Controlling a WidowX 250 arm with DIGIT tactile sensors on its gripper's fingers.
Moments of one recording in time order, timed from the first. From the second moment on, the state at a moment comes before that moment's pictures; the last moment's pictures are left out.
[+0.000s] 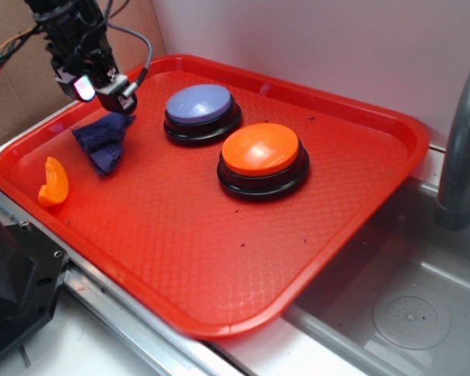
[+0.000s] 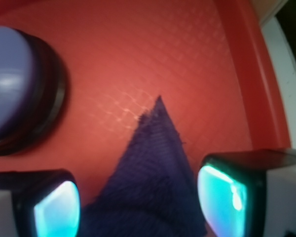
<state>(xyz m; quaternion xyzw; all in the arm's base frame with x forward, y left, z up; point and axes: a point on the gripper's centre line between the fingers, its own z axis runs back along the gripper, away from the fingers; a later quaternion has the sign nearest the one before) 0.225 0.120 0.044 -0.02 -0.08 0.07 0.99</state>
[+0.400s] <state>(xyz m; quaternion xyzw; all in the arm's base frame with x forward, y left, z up) 0.227 0.120 0.019 -0.04 -0.06 0.07 1.00</state>
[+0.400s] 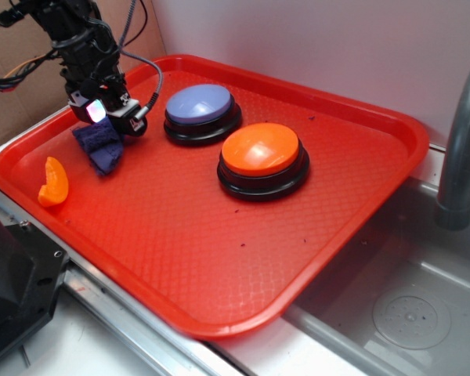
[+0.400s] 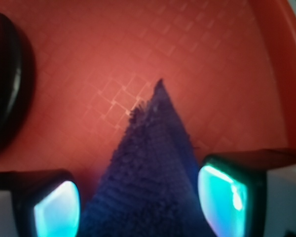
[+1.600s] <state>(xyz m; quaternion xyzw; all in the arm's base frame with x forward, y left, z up) 0.217 0.128 0.016 -0.03 -0.01 0.13 0.99</state>
